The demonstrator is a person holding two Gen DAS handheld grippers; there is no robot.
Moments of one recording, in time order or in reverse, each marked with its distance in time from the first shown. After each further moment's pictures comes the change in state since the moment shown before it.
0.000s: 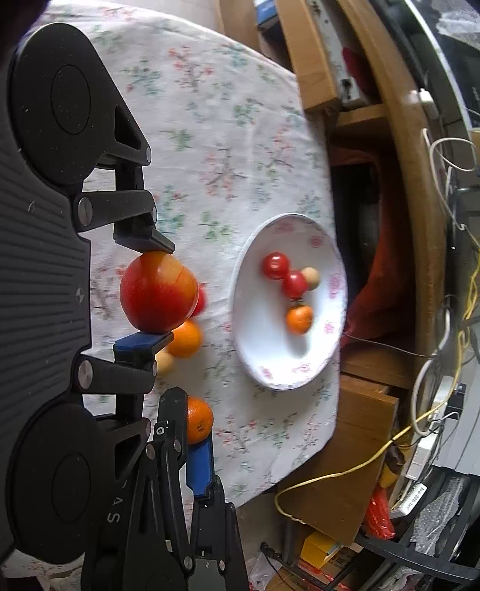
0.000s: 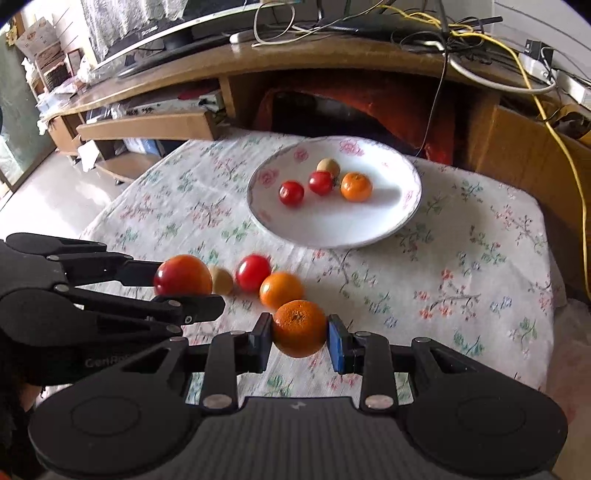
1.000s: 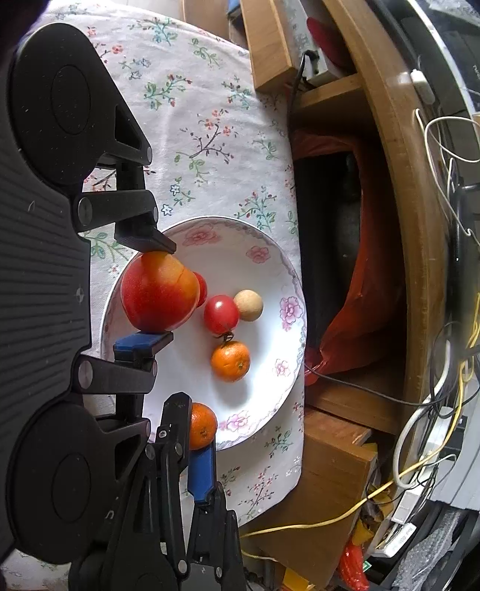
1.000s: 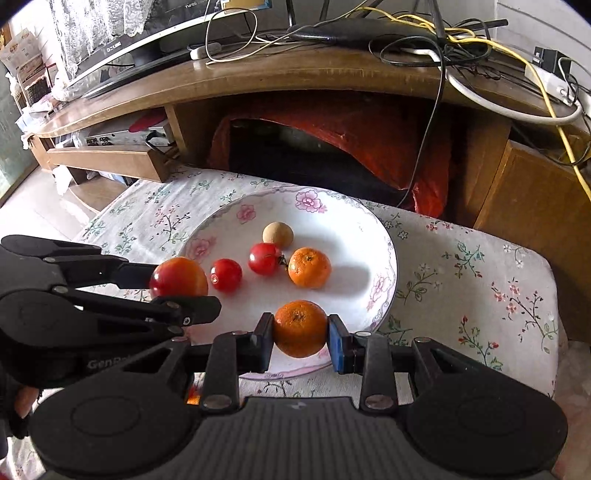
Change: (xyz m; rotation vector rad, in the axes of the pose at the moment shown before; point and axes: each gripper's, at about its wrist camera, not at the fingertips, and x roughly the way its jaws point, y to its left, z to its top) left arm 0.070 0.021 0.067 -0.019 0.009 0.034; right arm 0.064 -0.048 0.074 -0.002 -0.029 -0.023
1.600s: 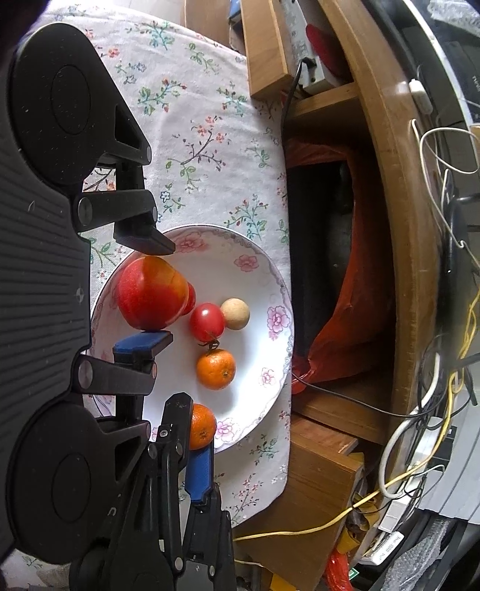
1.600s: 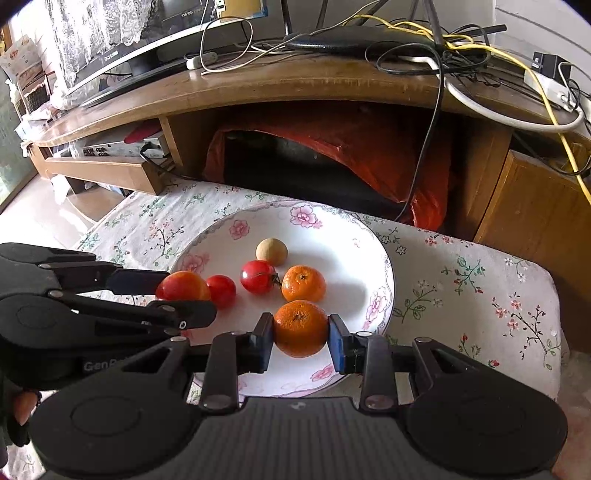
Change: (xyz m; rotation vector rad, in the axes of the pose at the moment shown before) left arm -0.002 0.004 0.006 -0.022 -0.027 0.016; right arm 0.005 -0.003 0.005 0.007 -0.037 0.000
